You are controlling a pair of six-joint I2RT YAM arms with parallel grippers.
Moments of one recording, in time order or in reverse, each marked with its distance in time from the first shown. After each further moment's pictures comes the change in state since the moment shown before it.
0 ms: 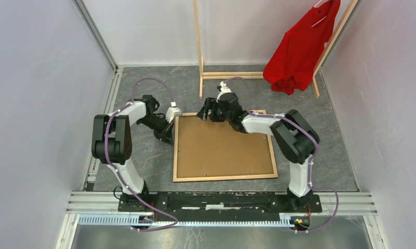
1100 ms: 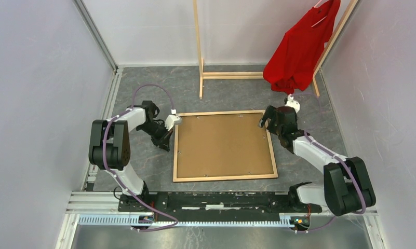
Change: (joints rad) left arm -0.004 -0.084 -0.115 0.042 -0.117 0.038; right arm -0.390 -0.738 -0.576 -0.305 0.346 -0.132
